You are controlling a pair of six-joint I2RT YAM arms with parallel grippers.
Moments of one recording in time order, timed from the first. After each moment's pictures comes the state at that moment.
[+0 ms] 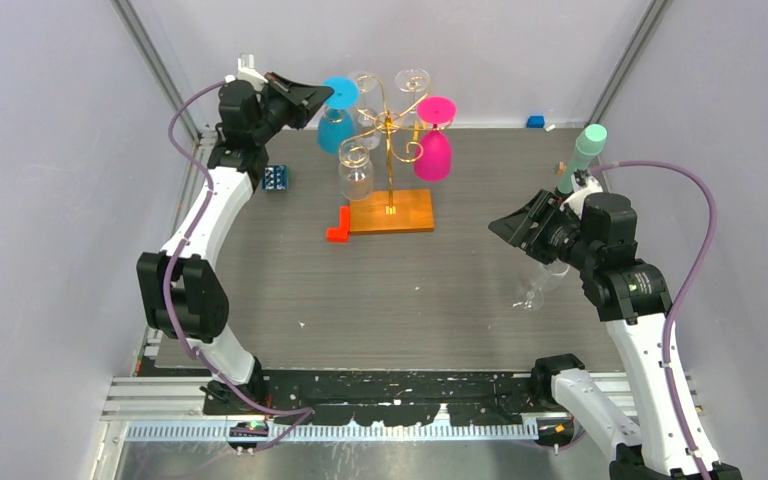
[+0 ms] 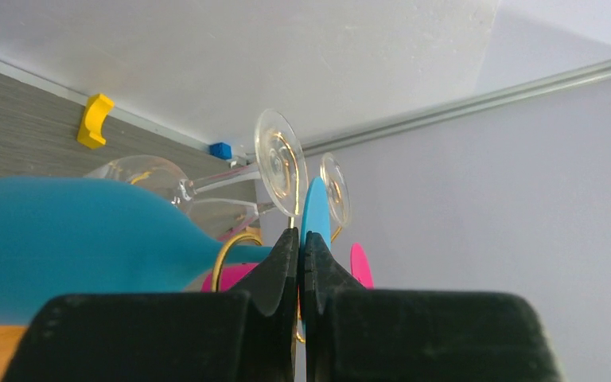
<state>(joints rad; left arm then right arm) -0.14 1.67 1.53 0.14 0.39 -1.18 0.14 0.79 1.08 -0.77 -0.30 0.70</state>
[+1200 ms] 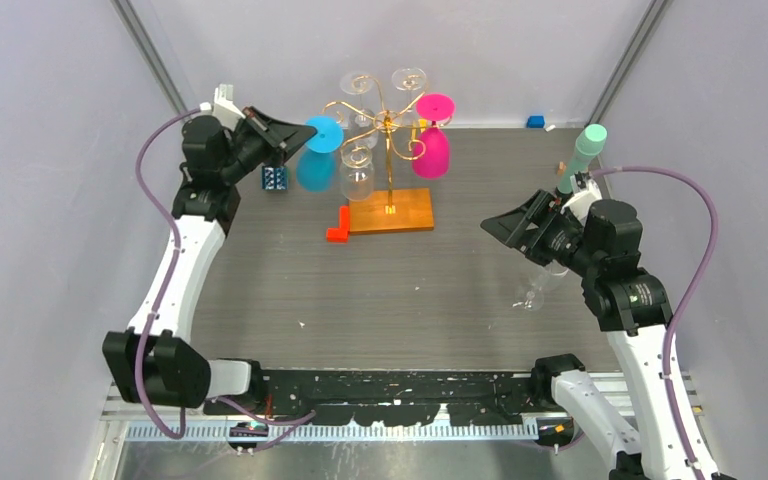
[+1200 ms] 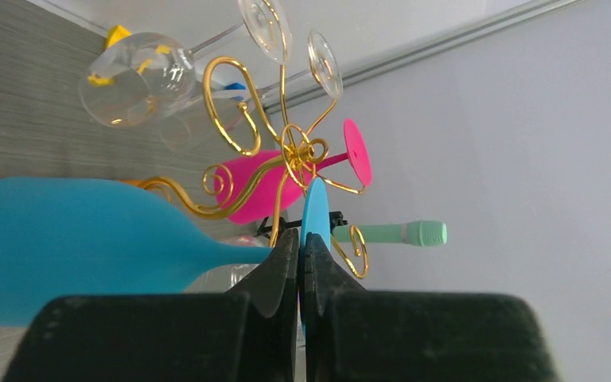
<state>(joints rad) -0.09 1.33 1.28 0.00 0.54 -1.06 0.14 0.74 1.04 -0.69 -0.38 0.74</state>
